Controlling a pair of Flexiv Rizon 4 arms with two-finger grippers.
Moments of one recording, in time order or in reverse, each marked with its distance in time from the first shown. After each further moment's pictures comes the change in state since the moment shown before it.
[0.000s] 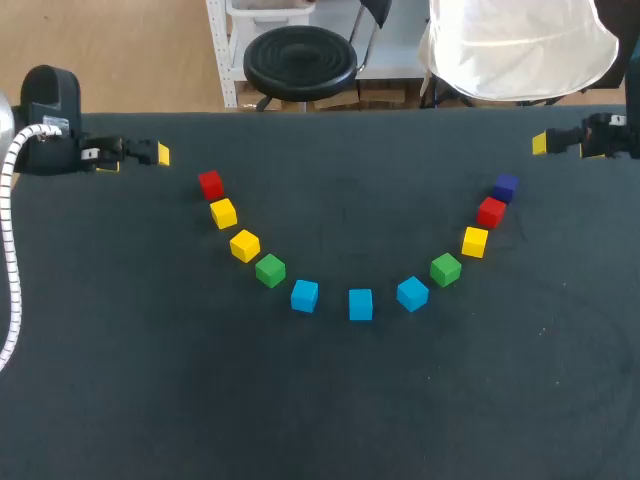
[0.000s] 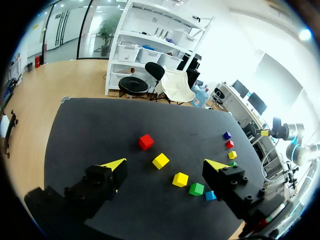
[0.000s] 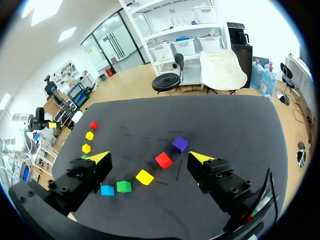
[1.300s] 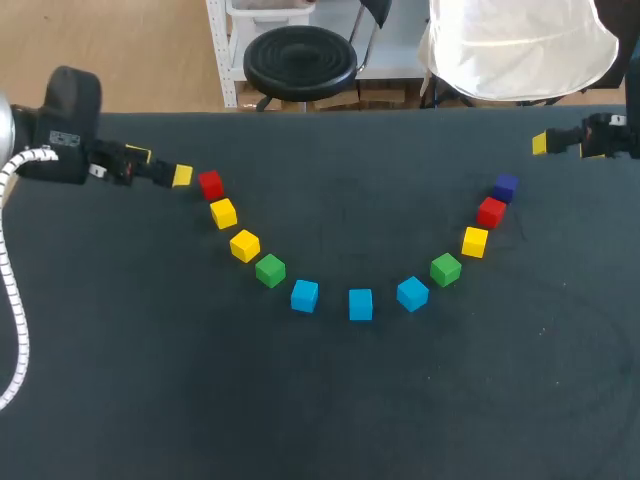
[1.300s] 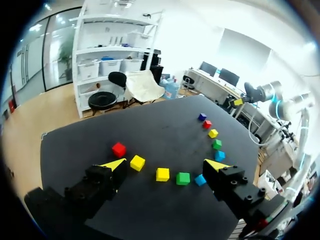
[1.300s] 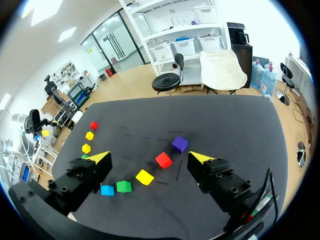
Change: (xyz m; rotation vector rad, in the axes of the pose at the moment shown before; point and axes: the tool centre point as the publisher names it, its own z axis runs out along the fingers) left arm 0.015 -0.056 -0.012 0.189 0.010 0.349; right arm 0.000 0.000 0.000 0.000 0.000 0.000
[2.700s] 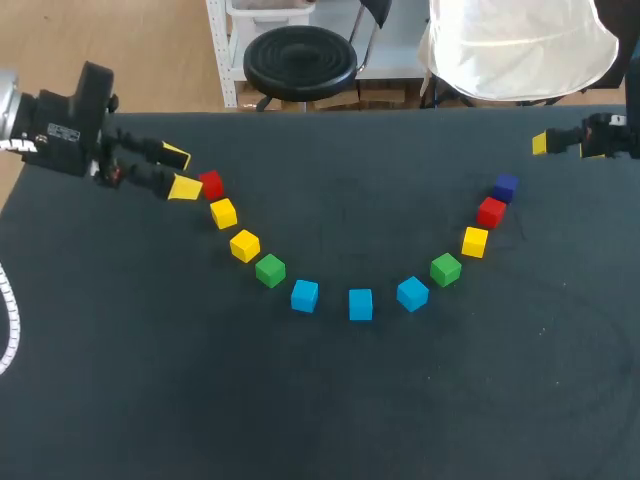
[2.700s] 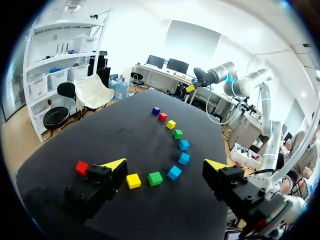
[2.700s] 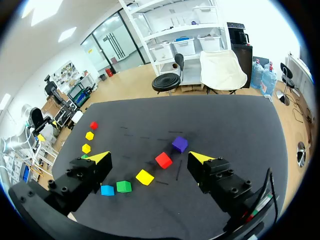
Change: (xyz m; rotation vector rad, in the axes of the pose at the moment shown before) left arm -0.001 -0.037 0.005 0.400 0.032 0.220; right arm 0.000 0.000 0.000 0.000 0.000 0.000
